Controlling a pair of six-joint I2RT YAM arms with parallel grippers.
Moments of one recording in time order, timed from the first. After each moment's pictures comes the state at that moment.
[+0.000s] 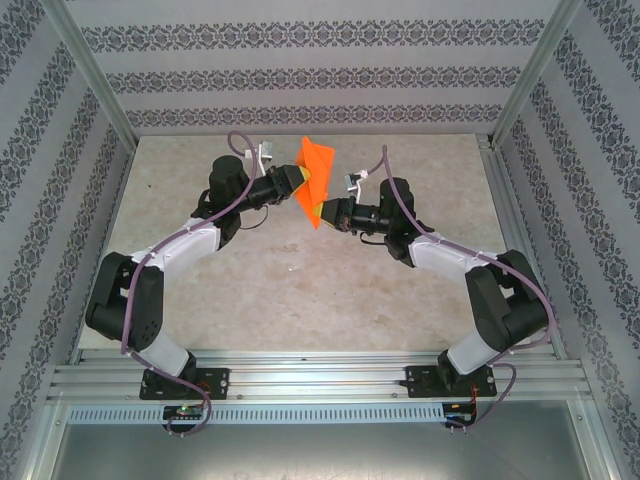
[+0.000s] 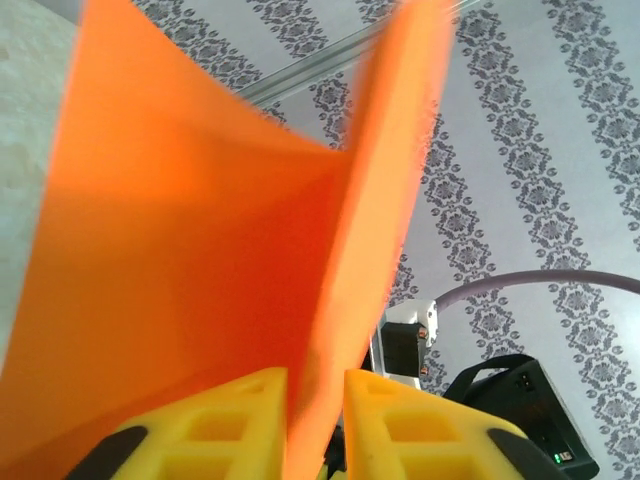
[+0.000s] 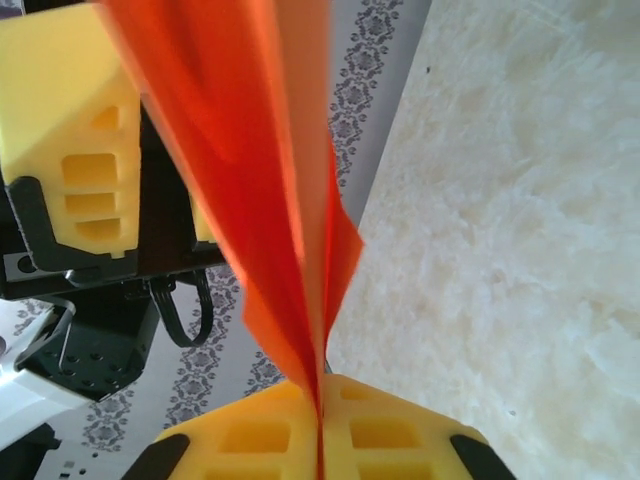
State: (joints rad) left arm -0.37 1.59 1.04 0.44 0.69 -1.07; right arm 0.45 1.57 0.85 0.50 -0.82 1.00
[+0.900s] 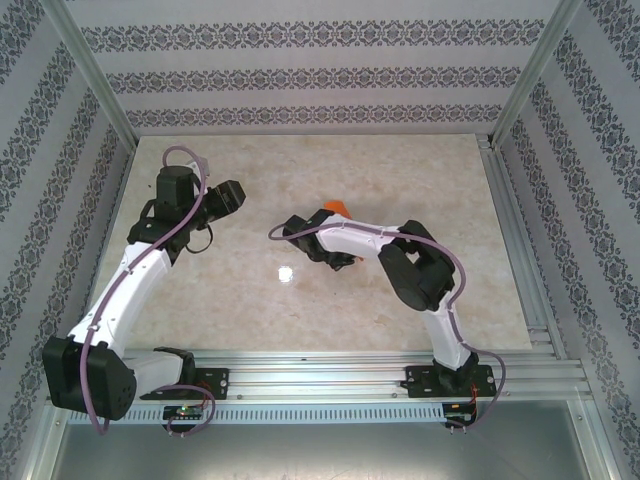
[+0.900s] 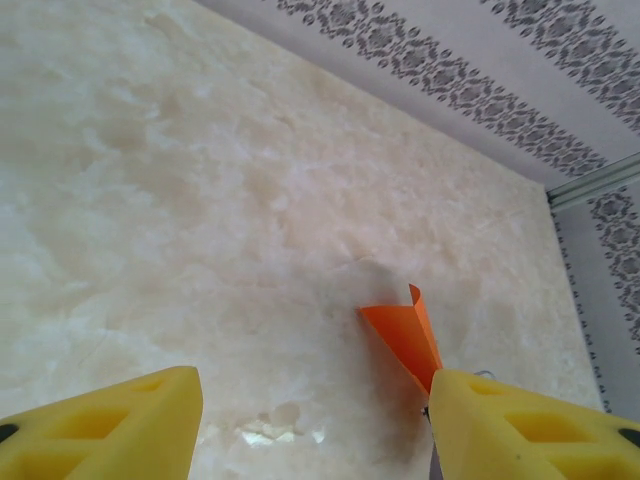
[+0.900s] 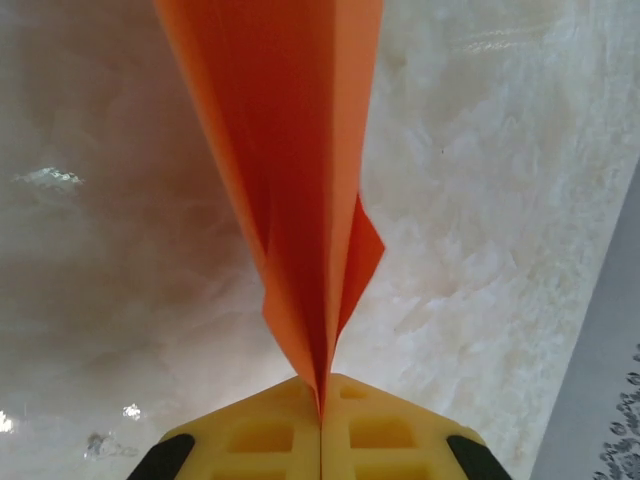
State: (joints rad) left arm -0.18 1.19 1.02 -0.40 0.23 -0.59; right arm 0.85 2.15 1.56 -1.14 0.72 0.37
